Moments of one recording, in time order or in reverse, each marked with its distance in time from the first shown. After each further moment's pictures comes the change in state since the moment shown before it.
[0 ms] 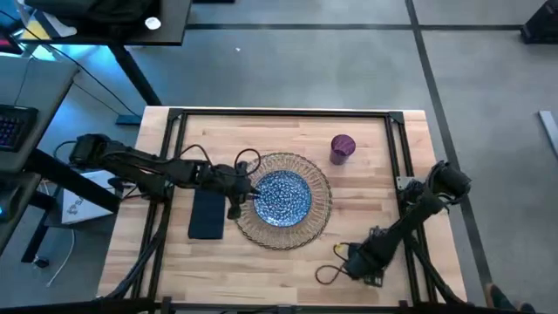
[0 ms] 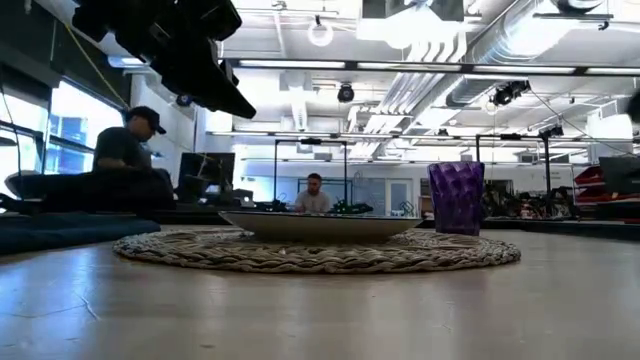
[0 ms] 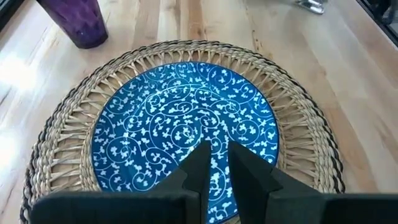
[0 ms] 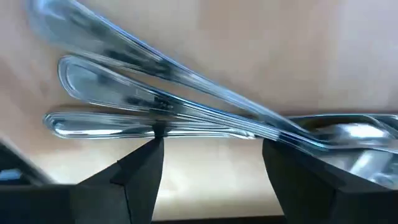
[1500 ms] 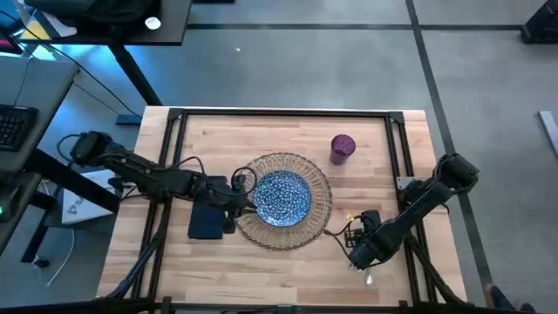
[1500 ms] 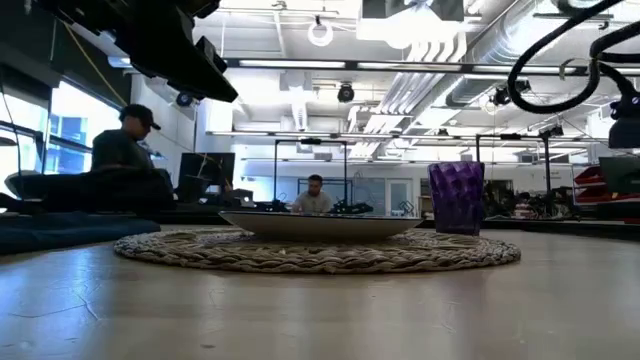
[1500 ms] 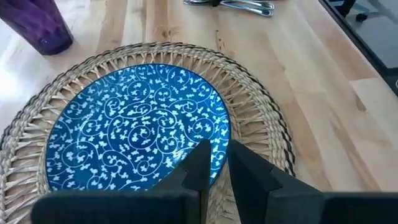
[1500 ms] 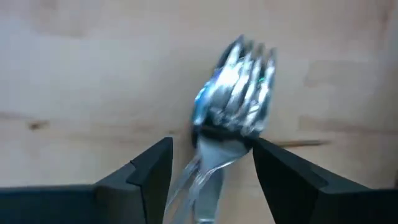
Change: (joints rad) left arm -0.171 0.000 0.000 0.002 -0.087 -0.075; right arm -0.001 -0.120 -0.108 -0.047 0.395 1.313
